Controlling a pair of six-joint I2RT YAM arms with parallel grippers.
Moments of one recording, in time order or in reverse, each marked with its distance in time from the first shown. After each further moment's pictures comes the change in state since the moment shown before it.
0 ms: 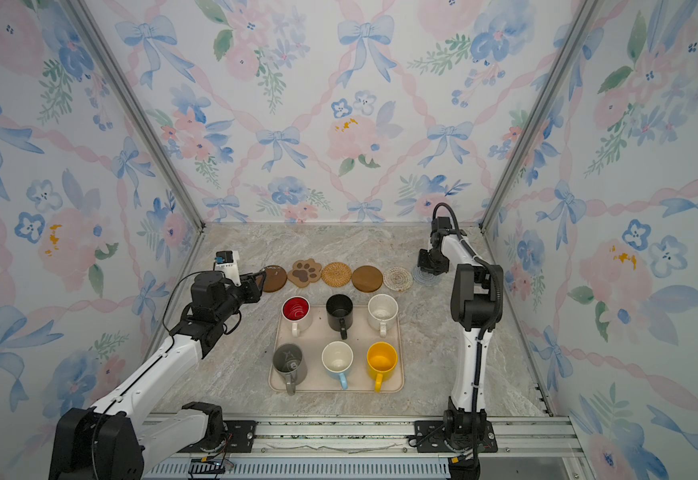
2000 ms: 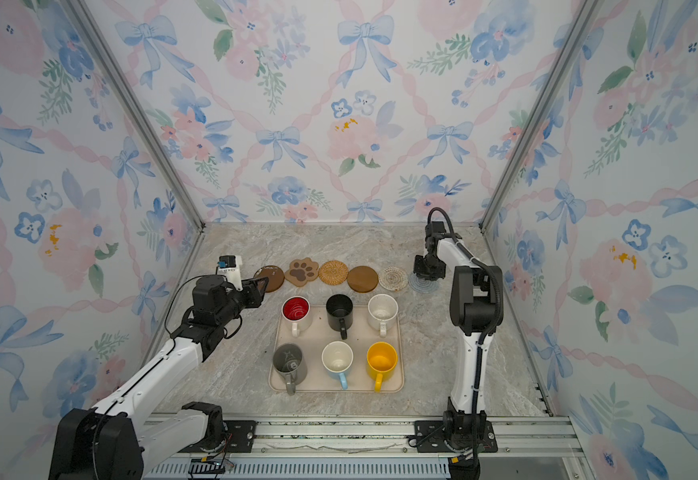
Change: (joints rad) left arm 0.000 -0.006 -0.035 0.000 0.035 0.004; right arm 0.048 -0.066 -0.103 0.000 0.013 0.034
